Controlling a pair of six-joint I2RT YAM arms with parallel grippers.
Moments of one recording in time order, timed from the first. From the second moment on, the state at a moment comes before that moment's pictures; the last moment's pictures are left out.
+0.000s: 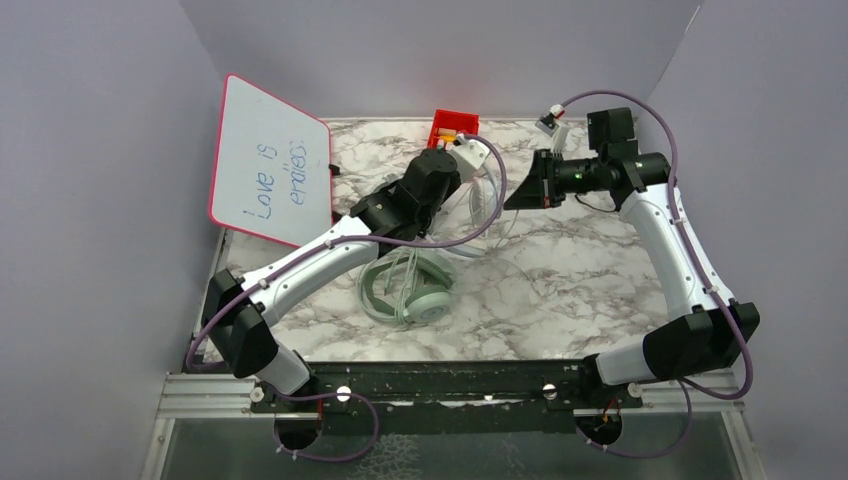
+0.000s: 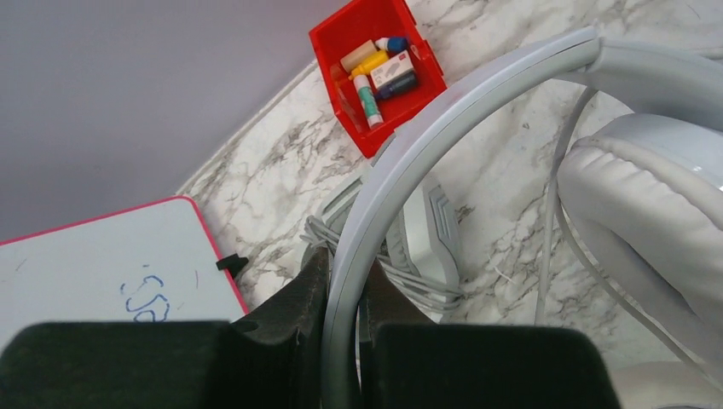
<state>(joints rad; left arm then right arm) -0.85 1.53 1.42 -0.32 -0.49 0.29 0.18 1.42 1.51 -0.93 -0.89 0.09</state>
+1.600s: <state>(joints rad) -0.91 1.73 1.83 -0.26 -0.77 -0.04 0.18 1.21 1.15 -0.17 -1.05 0.74</state>
